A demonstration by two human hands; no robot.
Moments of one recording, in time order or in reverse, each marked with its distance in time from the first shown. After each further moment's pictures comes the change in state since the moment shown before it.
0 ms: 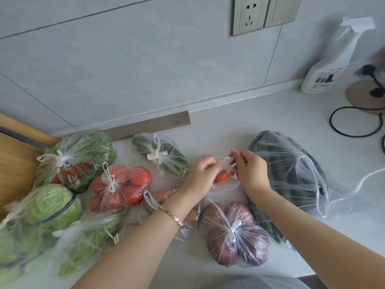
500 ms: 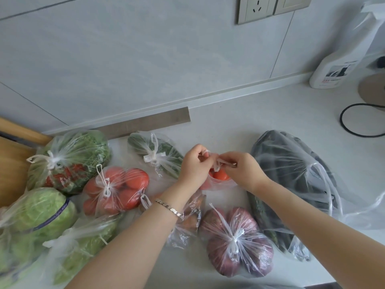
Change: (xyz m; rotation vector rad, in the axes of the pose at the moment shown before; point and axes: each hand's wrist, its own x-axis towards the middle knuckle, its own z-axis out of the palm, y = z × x) left_hand 0.047 -0.013 -0.009 0.006 0.227 0.030; right_hand 0.031 0.001 0.010 -0.253 -0.404 -0.101
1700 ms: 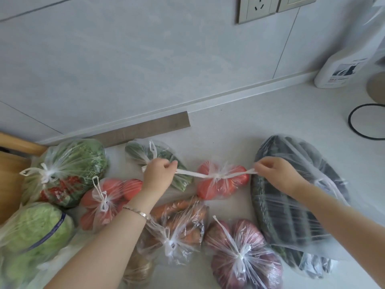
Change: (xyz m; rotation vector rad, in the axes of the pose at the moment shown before) left_hand 0.036 -0.034 -0.071 0.536 0.014 -0.172; right_hand 0.014 0.041 -0.048 -0.032 -0.022 0.297
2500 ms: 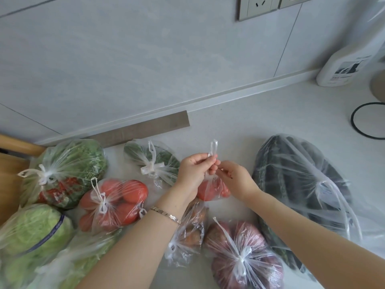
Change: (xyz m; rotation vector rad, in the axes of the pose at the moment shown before) left_hand -0.020 0.066 0.039 -0.971 -0.270 -0.156; right_hand 0.017 -0.021 0.077 0.053 -0.003 -0.303
